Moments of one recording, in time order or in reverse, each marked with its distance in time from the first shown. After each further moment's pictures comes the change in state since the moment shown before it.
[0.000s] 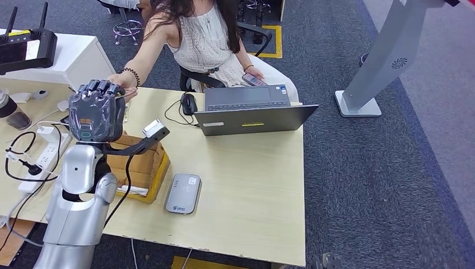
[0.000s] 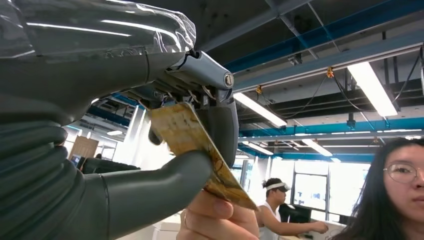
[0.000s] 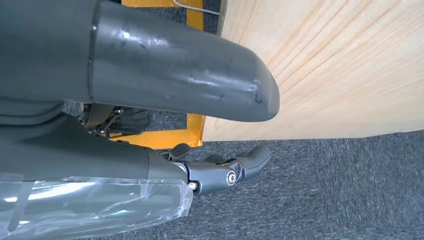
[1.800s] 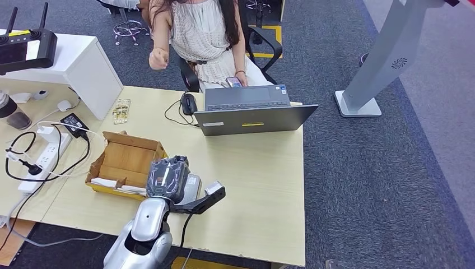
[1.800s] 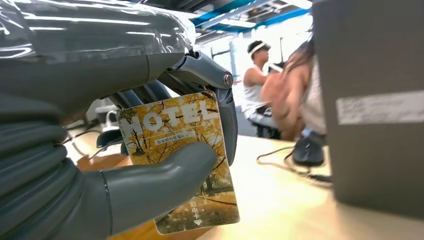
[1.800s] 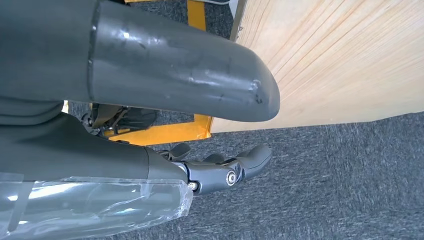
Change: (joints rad) left arm 0.261 -0.144 -0.271 0.091 -0.005 -0.232 0.227; right arm 0.027 0.000 -0.015 0.005 -0.027 -0.028 -0.013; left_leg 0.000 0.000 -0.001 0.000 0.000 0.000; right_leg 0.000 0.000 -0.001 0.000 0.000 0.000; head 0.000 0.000
